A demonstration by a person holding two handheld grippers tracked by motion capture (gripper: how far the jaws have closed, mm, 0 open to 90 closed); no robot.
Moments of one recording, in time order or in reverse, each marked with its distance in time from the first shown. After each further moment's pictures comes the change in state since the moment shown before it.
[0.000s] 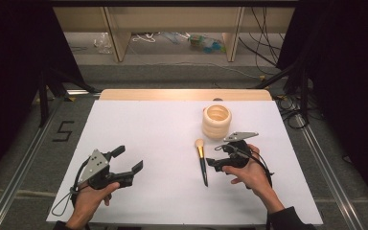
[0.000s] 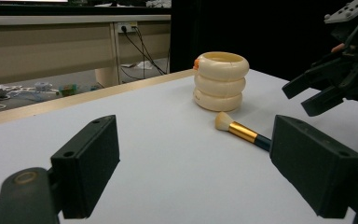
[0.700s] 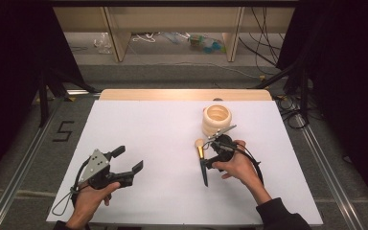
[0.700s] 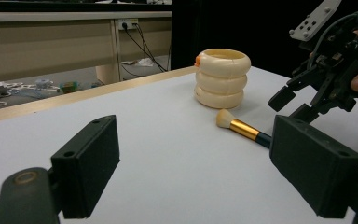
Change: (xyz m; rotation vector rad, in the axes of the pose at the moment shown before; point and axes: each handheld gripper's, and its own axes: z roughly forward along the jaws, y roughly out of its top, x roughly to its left) left arm 0.000 -0.001 0.001 0.007 0.003 -0.006; right arm 0.006 0.022 0.033 0.258 -0.033 -0.045
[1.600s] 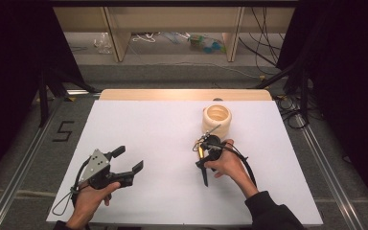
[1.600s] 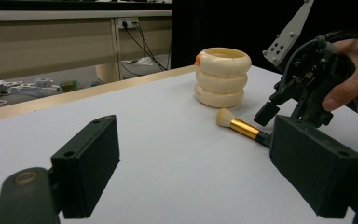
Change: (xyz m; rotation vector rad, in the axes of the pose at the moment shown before) left arm 0.001 0.000 0.000 0.004 -0.003 0.007; right arm 0.007 0.015 0.033 0.133 -0.008 -0.053
